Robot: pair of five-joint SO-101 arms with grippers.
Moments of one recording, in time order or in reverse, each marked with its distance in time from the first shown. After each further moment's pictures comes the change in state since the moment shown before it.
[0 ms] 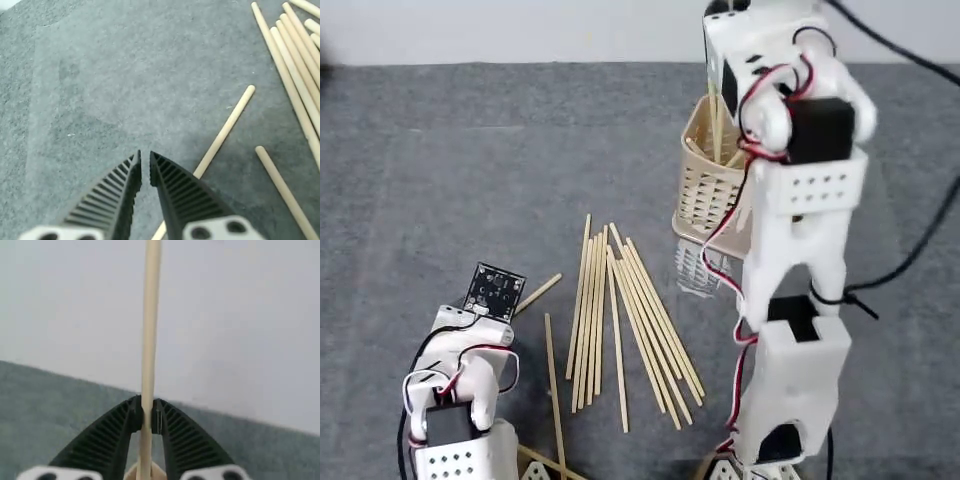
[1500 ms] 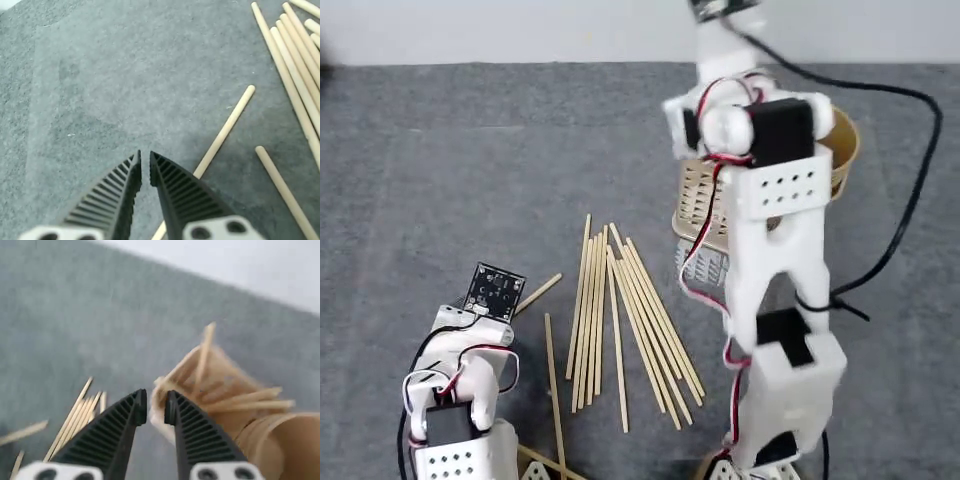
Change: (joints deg) left arm 0.0 0.0 0.0 0.0 0.0; right arm -8.8 -10.6 18.3 20.7 0.0
